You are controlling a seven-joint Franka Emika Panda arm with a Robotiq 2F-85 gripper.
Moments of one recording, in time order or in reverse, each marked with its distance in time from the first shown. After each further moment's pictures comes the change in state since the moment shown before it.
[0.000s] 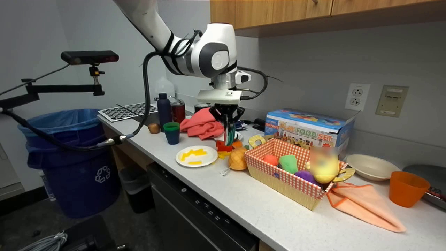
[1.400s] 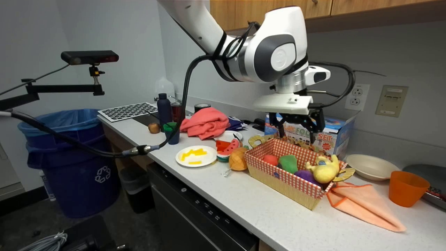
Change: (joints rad) arm -0.125 0.058 -0.236 0.083 -0.053 0.092 0.111
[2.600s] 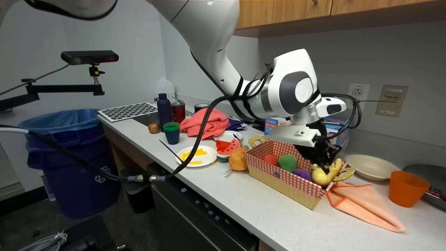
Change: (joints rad) arm 0.066 0.223 -0.148 0.119 -0.242 0.072 0.430
